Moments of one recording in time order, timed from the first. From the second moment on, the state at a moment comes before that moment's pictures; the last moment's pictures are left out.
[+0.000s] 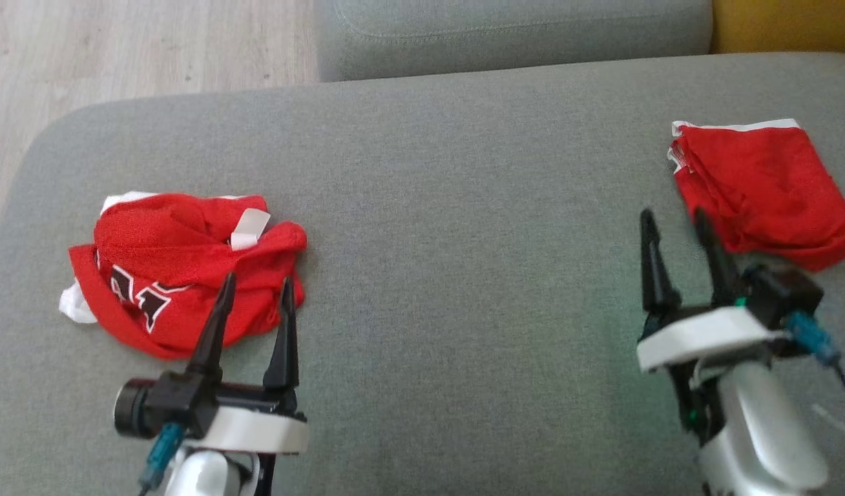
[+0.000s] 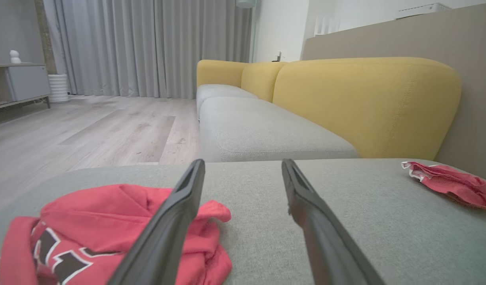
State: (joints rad) left arm -0.08 0.05 -0.16 0.21 -0.15 -0.06 -0.26; right arm -0.27 -0.06 0.06 0.44 0.22 0.13 -0.25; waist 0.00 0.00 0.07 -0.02
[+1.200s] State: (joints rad) left arm 0.00 0.05 -0.17 0.21 -0.16 -0.03 -0.26; right arm -0.13 -0.05 0.18 0.37 0.33 0.13 -0.25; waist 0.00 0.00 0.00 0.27
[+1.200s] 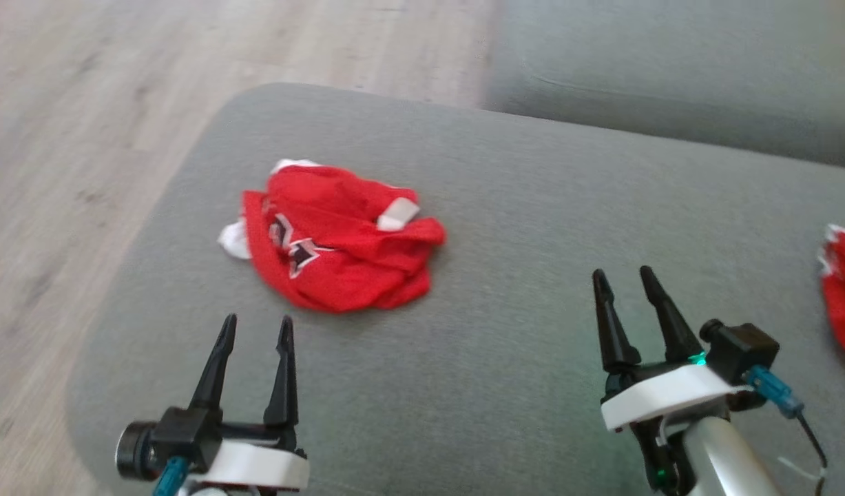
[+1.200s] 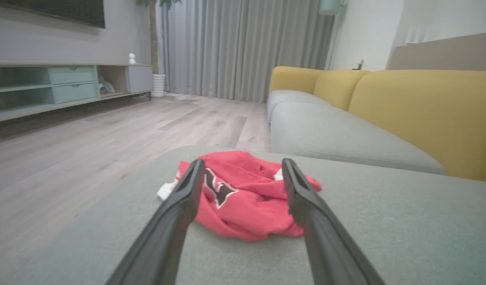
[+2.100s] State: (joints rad) left arm -0.22 0.05 -0.27 0.31 -0.10 -0.10 -0.26; right arm -0.19 -0.05 0.20 0.34 0.30 0.13 -0.25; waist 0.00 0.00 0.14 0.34
